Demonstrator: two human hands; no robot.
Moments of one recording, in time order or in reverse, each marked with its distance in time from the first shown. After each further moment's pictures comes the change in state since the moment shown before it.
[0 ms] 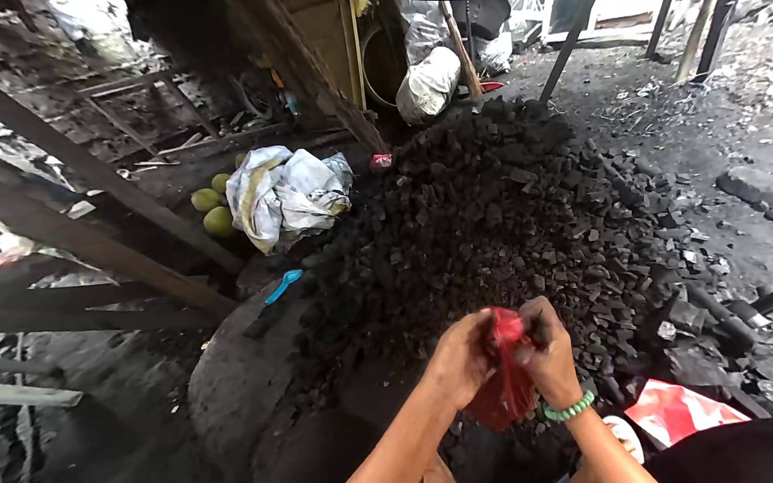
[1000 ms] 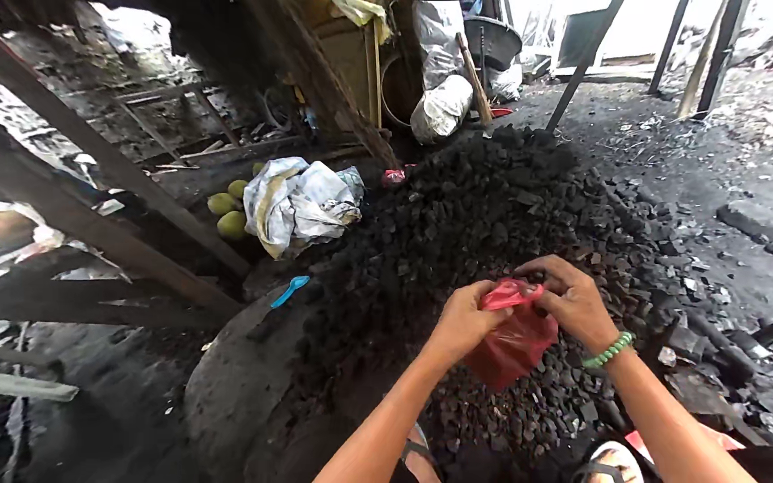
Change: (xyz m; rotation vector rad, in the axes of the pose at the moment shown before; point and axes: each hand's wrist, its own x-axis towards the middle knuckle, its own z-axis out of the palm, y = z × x) left_hand 0.017 0.042 0.001 0.862 -0.115 0.472; right_hand 0.092 -0.046 -0.033 -0.407 -0.289 -0.129
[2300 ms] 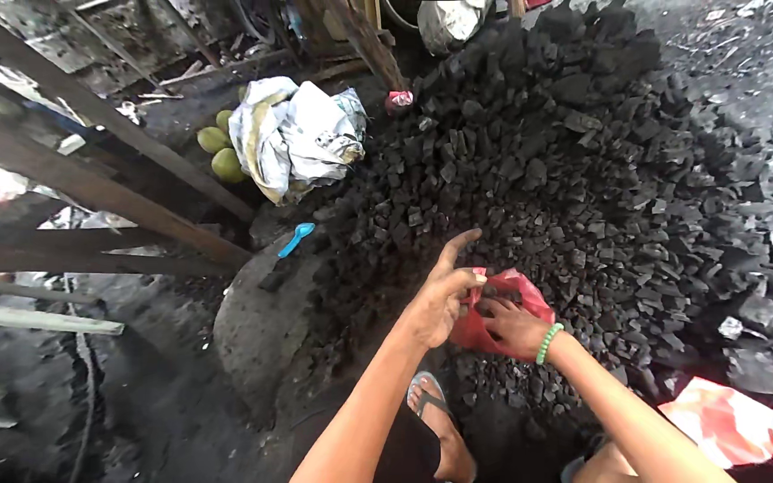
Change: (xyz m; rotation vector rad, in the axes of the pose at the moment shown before) left_hand 0.003 -0.054 -0.046 -0.514 0.040 -0.303; right_hand -0.017 0.065 0.123 -0.380 -1.141 0.337
